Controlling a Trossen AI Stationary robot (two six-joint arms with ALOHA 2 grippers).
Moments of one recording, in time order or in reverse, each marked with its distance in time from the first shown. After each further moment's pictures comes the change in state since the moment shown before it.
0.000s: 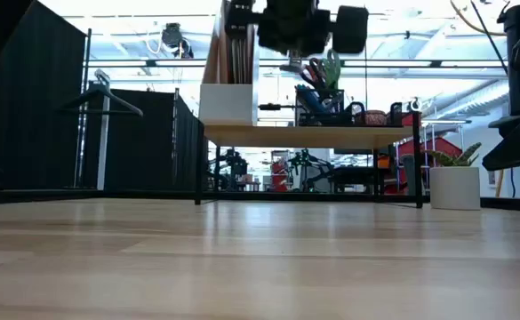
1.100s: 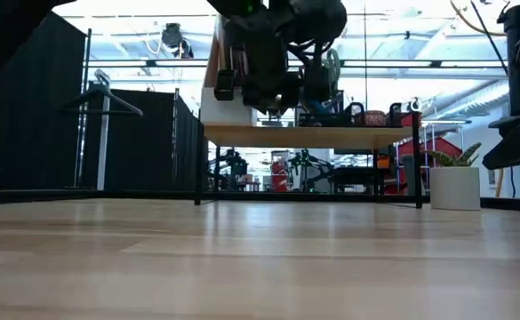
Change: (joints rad) left arm 0.204 -0.004 0.001 -0.625 0.357 -0.733; right arm 0.005 0.010 0.000 0.015 0.006 -0.014
